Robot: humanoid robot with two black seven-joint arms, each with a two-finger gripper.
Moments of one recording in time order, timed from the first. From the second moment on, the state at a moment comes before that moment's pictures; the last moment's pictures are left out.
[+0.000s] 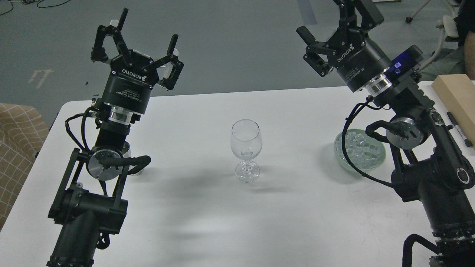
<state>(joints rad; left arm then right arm) -0.35 -0.02 -1.50 -1.37 0.41 -0.49 -0.07 0.49 0.00 1.49 1.35 -0.94 0.49 0.02</state>
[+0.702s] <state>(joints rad) -0.35 -0.02 -1.50 -1.37 0.41 -0.49 -0.06 0.49 0.00 1.49 1.35 -0.94 0.49 0.02</state>
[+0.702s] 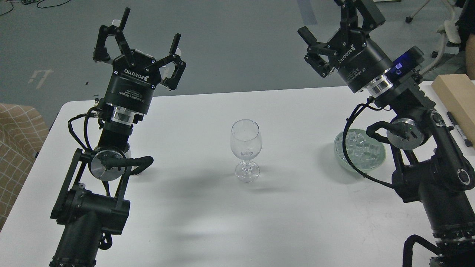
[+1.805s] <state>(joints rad) -0.36 -0.04 -1.50 -1.37 0.37 -0.41 -0.07 0.41 0.00 1.48 1.39 -0.94 0.49 0.02</state>
